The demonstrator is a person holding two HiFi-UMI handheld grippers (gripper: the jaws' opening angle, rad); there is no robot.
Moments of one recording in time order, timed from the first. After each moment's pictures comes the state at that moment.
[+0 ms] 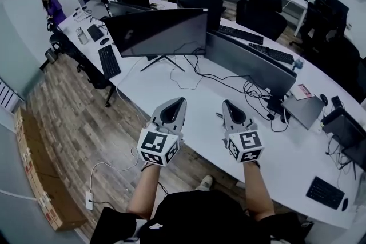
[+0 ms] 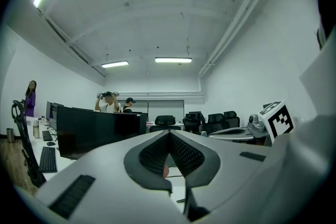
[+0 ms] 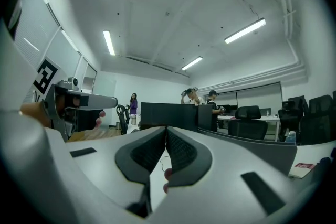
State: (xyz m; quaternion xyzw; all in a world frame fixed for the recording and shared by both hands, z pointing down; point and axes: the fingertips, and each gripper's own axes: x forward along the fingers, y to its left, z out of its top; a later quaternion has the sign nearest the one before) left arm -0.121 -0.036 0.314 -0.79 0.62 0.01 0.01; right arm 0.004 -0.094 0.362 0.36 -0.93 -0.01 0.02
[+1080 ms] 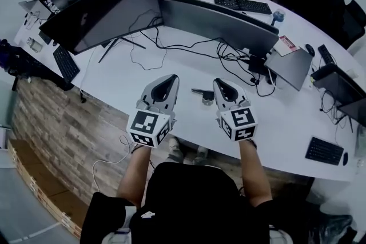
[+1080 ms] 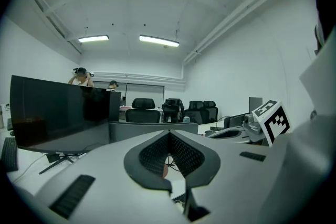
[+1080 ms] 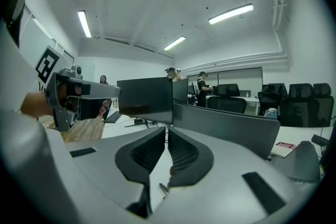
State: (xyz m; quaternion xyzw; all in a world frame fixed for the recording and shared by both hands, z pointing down) left arm -0.063 -0.181 0.387 -0.86 0.51 -0.05 -0.06; right arm 0.060 -0.199 0.455 0.45 -0.89 0.06 0.11
